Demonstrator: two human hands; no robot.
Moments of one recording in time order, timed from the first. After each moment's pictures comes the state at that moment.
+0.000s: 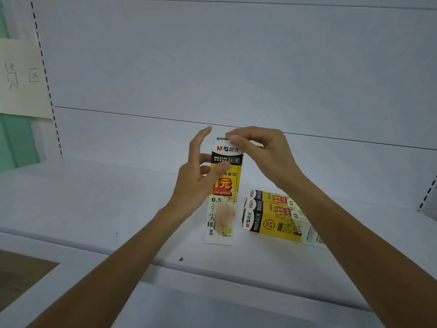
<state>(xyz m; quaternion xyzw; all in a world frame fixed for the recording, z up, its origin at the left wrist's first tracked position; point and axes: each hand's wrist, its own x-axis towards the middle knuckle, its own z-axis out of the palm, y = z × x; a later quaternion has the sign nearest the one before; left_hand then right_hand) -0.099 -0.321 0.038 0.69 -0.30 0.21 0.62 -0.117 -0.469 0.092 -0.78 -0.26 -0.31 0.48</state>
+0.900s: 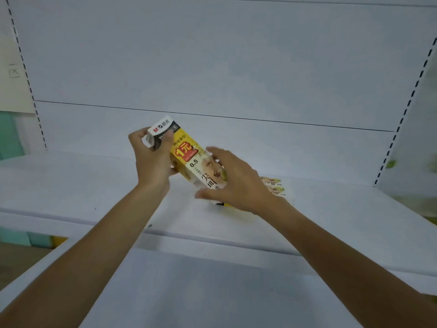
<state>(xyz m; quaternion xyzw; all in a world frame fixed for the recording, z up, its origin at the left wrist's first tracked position) -0.141 -0.340 0.047 0.54 -0.06 0.22 0.81 -0.186 -0.494 0.037 -0.93 -0.17 -0.23 0.22</state>
